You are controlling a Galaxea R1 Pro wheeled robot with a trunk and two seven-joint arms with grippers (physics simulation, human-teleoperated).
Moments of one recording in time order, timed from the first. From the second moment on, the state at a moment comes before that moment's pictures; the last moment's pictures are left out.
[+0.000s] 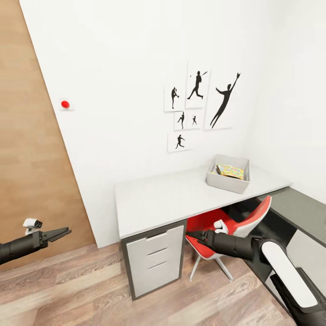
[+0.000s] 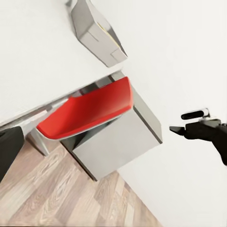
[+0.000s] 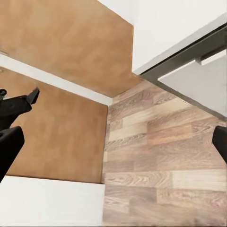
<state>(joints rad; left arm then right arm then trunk) -0.55 0.53 0.33 -0.78 0.21 0.71 -1.57 -0.36 -0.29 0.17 -1.60 -1.32 1.05 -0.02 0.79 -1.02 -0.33</state>
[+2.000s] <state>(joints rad) -0.32 0.26 0.32 -0.03 -0.03 -0.03 -0.01 -0.34 -0.11 0.29 -0.03 -0.57 0.15 -0.05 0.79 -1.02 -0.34</state>
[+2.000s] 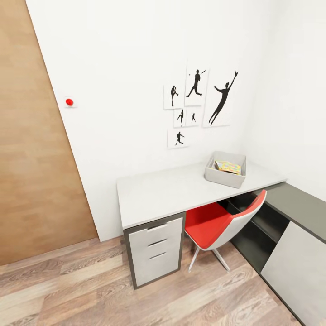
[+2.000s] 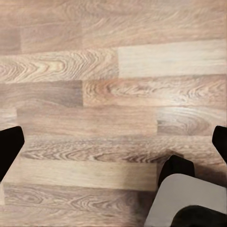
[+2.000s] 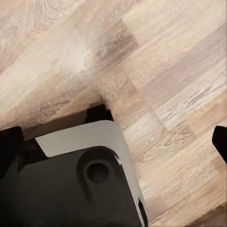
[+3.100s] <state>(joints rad) -0.21 0.12 0.31 -0.02 -0.17 -0.03 0.14 -0.21 -0.05 0.29 -0.03 -0.58 -0.14 -0.06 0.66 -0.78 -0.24</state>
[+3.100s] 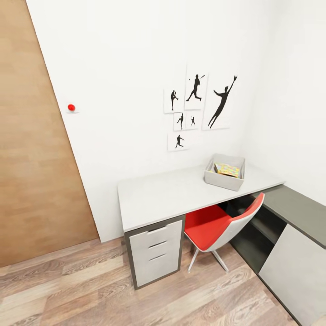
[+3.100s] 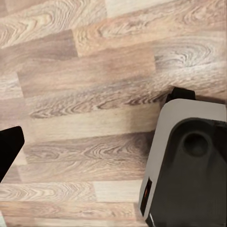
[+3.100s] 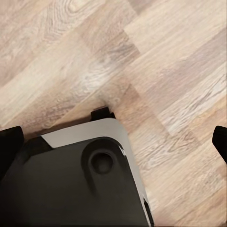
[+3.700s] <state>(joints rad) -0.13 0.11 0.31 -0.02 -0.17 -0.08 0.14 -0.21 -0.04 0.29 -0.03 -0.58 -0.14 -0.06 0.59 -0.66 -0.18</state>
